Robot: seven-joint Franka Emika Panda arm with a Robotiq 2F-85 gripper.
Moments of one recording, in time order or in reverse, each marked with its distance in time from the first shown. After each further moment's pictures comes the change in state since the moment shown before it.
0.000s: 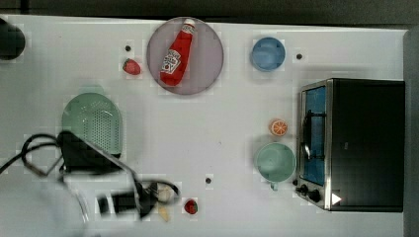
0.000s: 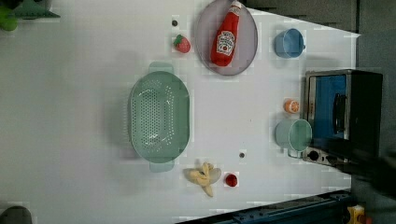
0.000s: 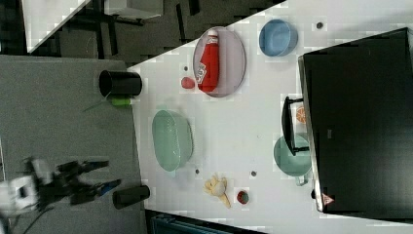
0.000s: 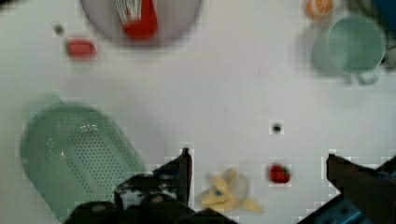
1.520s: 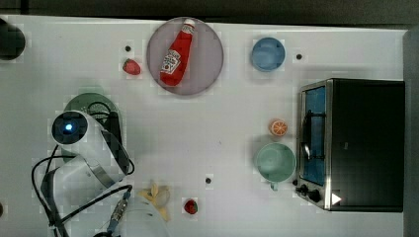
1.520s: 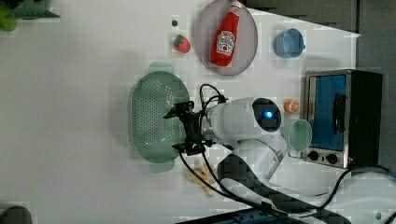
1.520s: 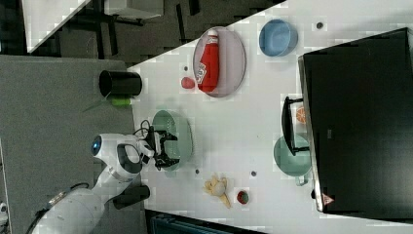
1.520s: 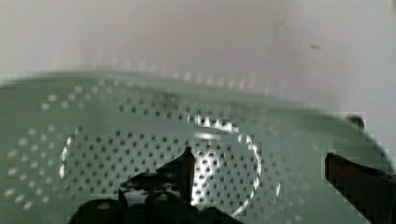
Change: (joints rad) arm 0.020 0.904 0.146 -0.037 -0.143 0.757 1.051
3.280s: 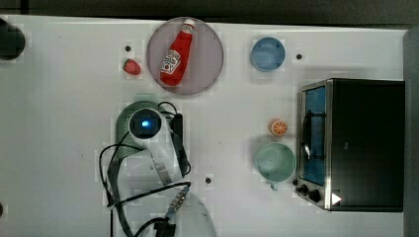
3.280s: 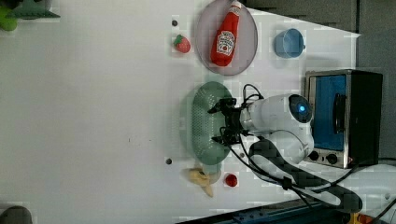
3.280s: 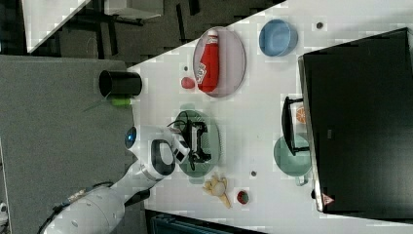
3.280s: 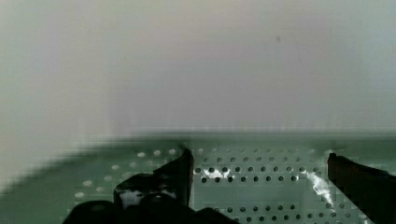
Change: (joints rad) arm -0.076 -0.057 -0.221 -0.164 -0.020 0.091 -0.057
